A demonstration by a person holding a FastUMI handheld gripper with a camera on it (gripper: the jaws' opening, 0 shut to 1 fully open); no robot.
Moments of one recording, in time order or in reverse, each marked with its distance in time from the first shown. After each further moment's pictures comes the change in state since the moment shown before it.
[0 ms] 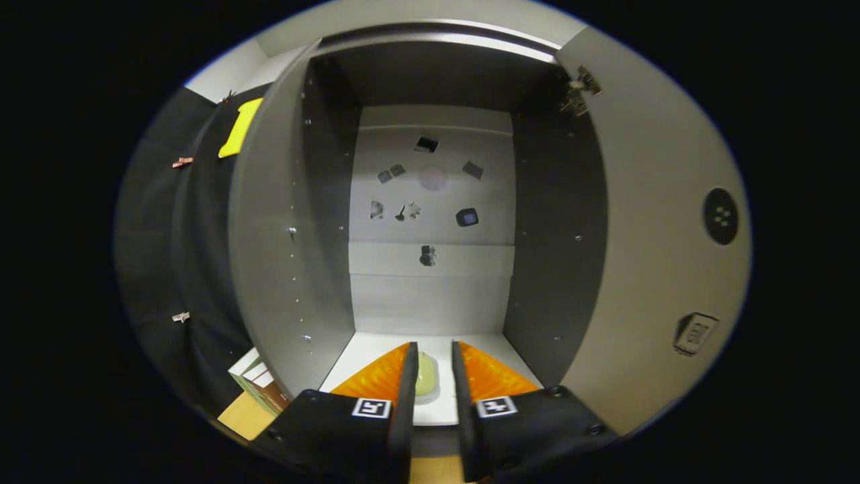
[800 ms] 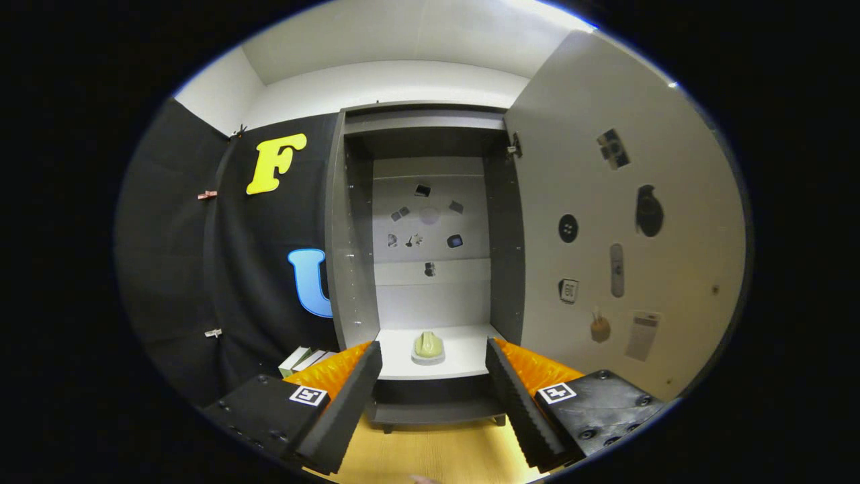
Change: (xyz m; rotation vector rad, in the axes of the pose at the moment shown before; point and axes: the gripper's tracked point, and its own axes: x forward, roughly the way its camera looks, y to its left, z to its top) arm -0.189 -0.008 0.019 0.093 -0.098 -0.014
